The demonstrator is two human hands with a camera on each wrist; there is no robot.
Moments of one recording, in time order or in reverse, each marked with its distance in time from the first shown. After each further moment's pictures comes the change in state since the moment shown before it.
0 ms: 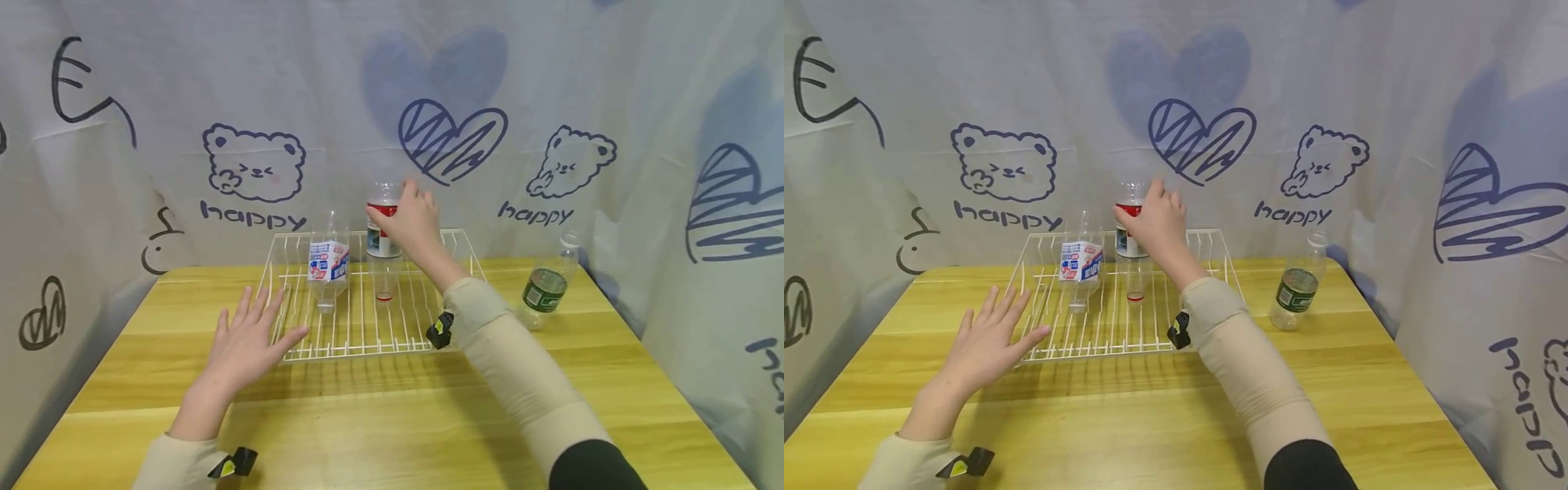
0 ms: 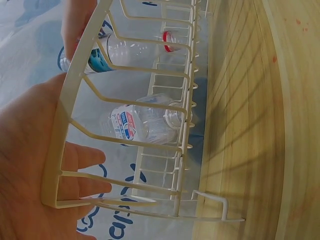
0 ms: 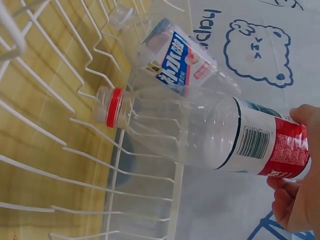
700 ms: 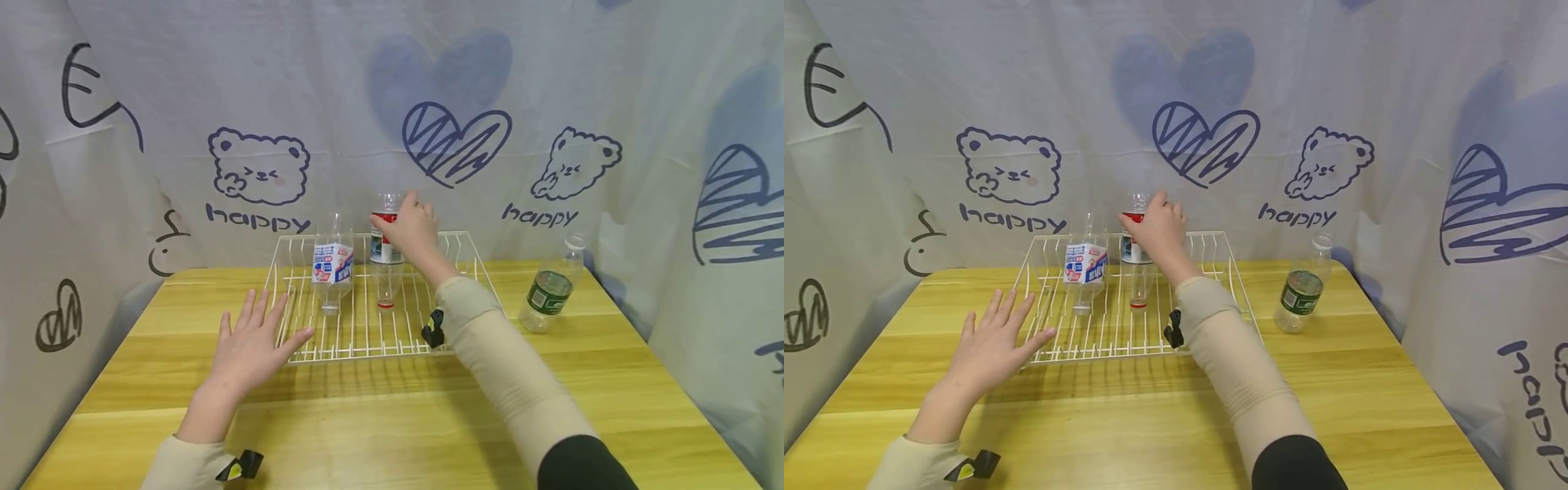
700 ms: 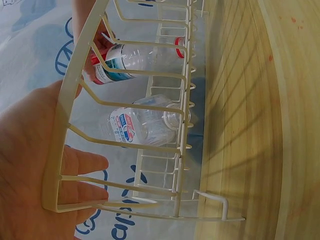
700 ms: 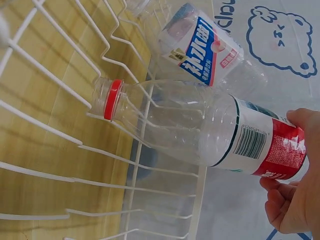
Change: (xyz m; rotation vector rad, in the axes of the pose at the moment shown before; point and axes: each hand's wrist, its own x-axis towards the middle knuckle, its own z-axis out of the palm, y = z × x) left_hand -0.001 0.003 0.000 0.038 0.008 -0.037; right_hand 0.010 0.008 0.024 -0.052 -0.061 0.055
